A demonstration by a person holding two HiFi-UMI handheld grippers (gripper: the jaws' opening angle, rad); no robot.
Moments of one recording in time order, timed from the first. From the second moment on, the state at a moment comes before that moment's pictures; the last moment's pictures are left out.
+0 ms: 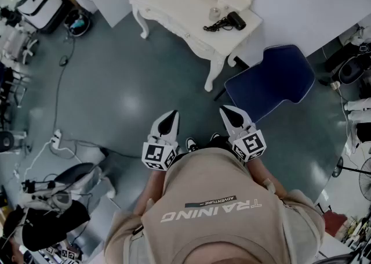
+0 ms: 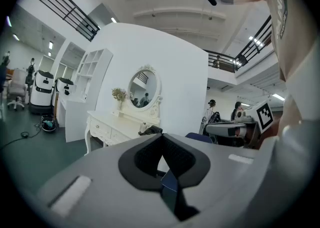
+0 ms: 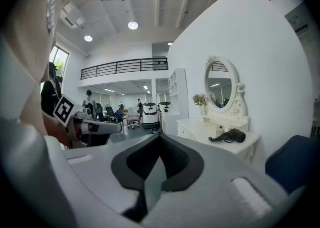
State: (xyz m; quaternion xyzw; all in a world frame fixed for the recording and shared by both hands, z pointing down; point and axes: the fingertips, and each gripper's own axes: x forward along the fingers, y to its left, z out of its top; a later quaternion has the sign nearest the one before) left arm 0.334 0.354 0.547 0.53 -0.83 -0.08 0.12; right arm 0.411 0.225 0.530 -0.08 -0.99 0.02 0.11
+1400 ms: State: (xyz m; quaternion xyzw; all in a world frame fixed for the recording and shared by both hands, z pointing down) left arm 0.204 0.279 0.566 0.53 -0.83 0.02 0.17; right arm 0.280 0.142 0.566 -0.07 -0.99 0.05 0.11
